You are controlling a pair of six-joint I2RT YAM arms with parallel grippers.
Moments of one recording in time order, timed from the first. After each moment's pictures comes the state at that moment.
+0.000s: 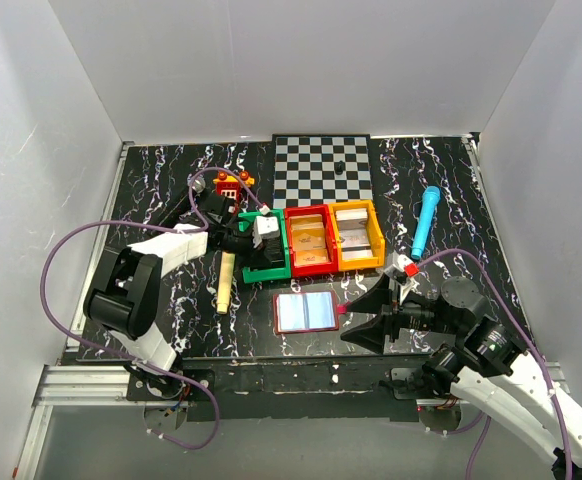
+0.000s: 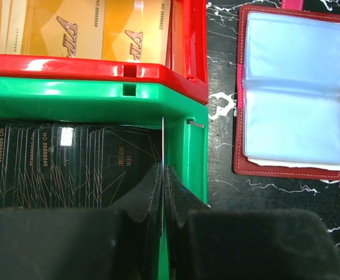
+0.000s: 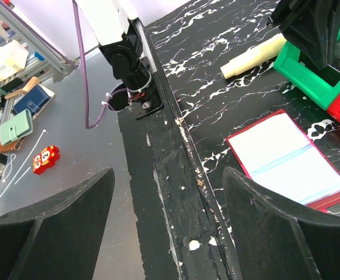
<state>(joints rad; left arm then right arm) -0.36 1.67 0.95 -0.31 0.85 0.81 0.80 0.34 0.49 -0.30 -0.62 0.35</state>
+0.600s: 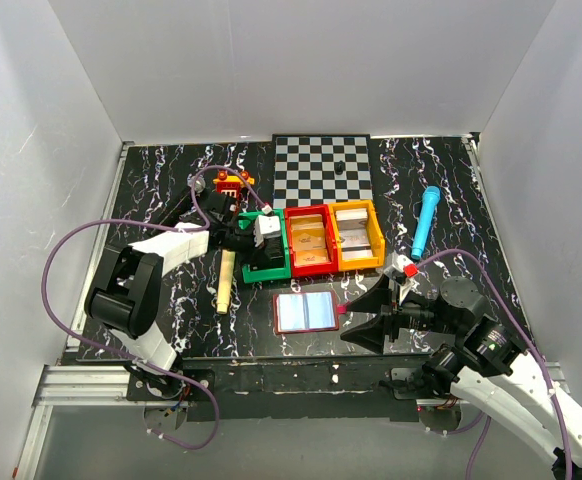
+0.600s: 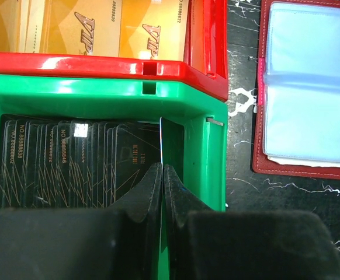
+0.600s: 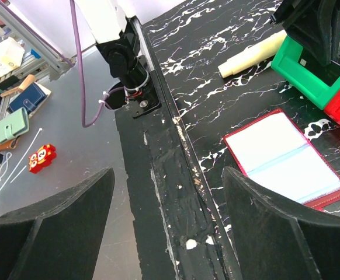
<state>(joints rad) -0.36 1.68 0.96 -0.29 0.78 0.82 0.80 0.34 0.49 -0.30 -0.62 0.33</state>
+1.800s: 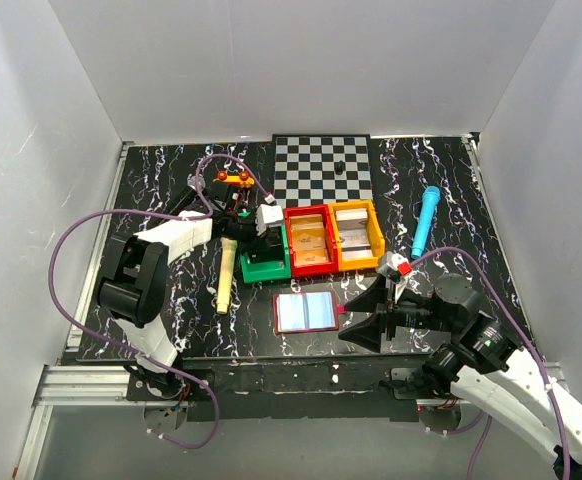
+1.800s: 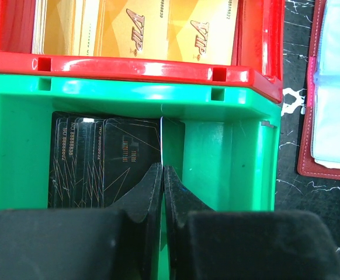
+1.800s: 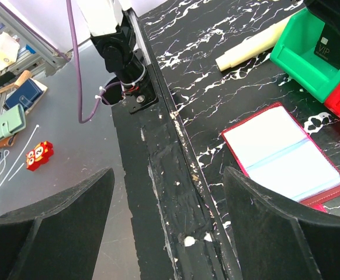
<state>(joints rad) -0.35 1.76 1.09 -0.34 0.72 0.85 0.80 0.38 0.49 -0.30 -0.62 0.32</state>
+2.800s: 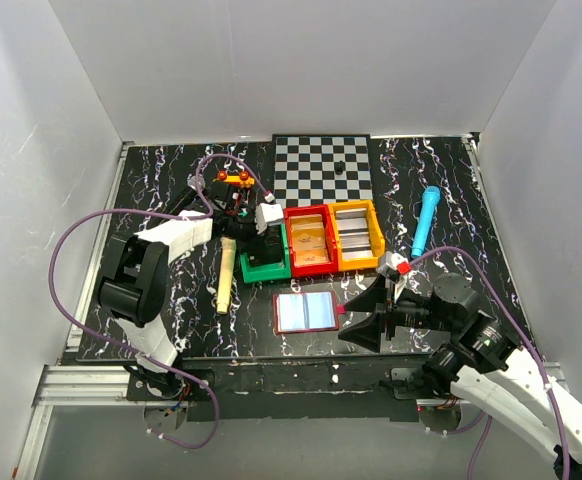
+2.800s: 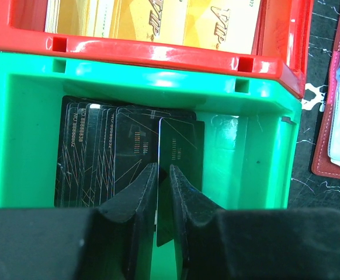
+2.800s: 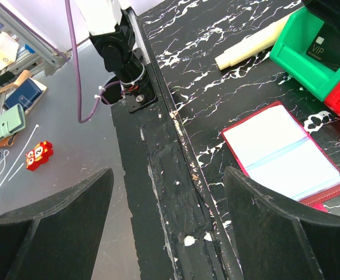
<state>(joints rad) -0.35 1.76 1.09 -0.34 0.67 0.82 0.80 0.38 0.49 -0.30 -0.62 0.32</state>
